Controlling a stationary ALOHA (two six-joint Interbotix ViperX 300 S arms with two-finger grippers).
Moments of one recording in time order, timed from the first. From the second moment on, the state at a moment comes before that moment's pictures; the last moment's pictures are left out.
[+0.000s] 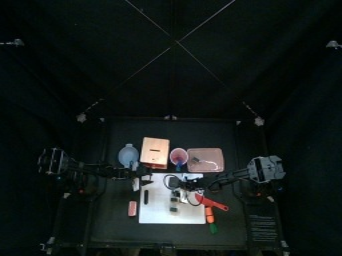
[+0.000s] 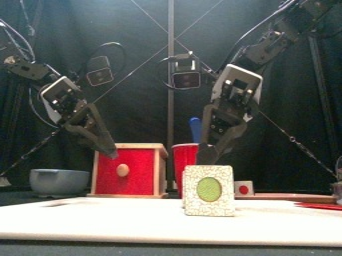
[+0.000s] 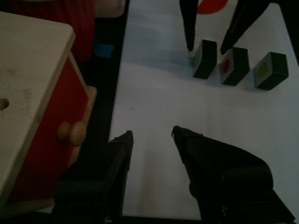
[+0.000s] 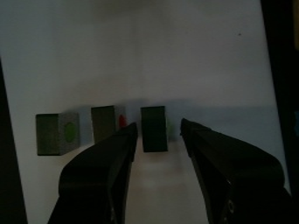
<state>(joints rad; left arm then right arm) 0.05 -0.17 1.04 -0.07 -0.26 0.00 0.08 0.12 0.57 -0.06 0.24 0.30</state>
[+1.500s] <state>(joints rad) 0.05 -0.17 1.05 -0.07 -0.26 0.00 -0.46 -0.28 1.05 -0.06 0.19 0.30</state>
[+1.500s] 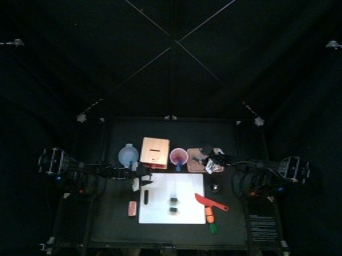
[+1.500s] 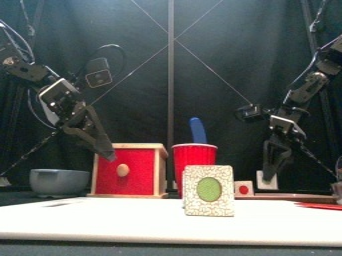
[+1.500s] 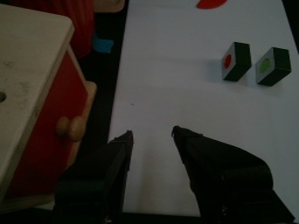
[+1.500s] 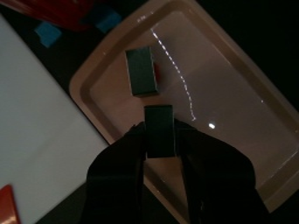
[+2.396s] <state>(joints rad) 0.05 -0.16 1.04 -0.07 -0.26 0.00 -0.15 -0.34 0.83 -0.10 0.34 0.30</state>
